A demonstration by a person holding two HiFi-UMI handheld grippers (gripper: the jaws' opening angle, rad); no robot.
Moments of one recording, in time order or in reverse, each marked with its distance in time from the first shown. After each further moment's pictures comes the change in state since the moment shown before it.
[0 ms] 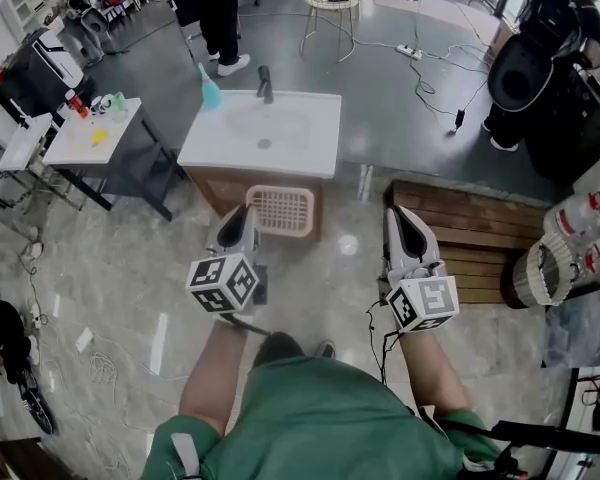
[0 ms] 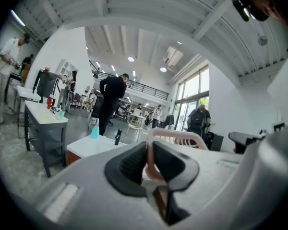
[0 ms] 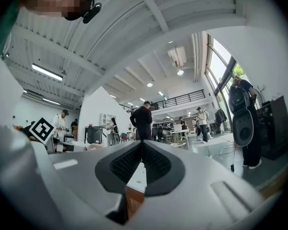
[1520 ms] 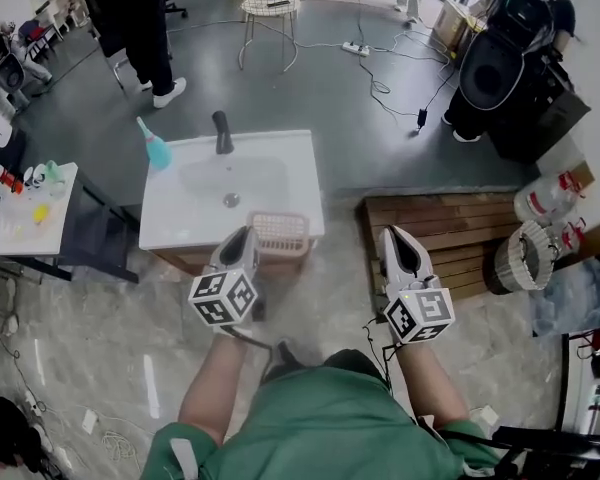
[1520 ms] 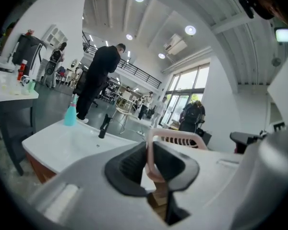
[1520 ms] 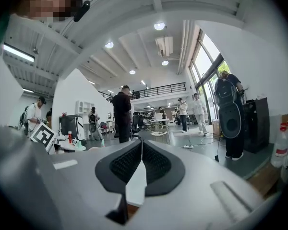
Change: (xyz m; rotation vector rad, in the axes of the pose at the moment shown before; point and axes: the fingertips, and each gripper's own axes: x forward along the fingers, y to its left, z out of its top) left arm 0.274 0.145 -0.009 -0.117 0.189 -0.212; right arm 0.238 -0.064 -0.062 0.026 0.145 -0.262
